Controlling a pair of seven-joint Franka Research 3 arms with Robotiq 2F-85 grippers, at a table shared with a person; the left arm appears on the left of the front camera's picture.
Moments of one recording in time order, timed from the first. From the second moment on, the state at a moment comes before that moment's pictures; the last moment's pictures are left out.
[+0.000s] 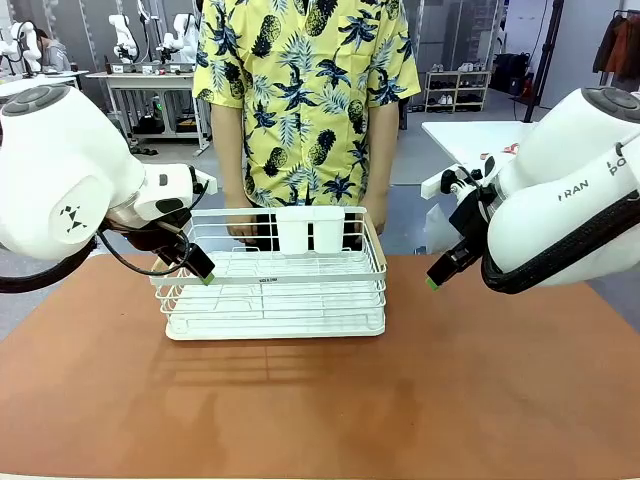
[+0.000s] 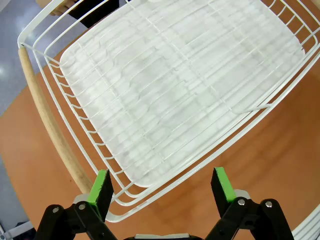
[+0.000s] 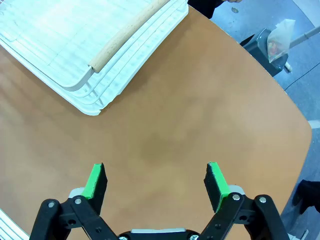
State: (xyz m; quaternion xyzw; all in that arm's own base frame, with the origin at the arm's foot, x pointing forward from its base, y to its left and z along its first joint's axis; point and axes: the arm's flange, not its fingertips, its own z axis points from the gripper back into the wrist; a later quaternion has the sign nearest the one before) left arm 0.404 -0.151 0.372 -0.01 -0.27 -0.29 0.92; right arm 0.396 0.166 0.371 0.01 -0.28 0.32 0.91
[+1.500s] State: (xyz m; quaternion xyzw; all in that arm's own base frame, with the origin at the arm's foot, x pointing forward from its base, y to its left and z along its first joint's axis) left arm 0.287 0.229 0.445 -0.57 -0.22 0.12 0.78; right arm 0.354 -0.193 0.434 0.61 -0.17 -0.04 0.77
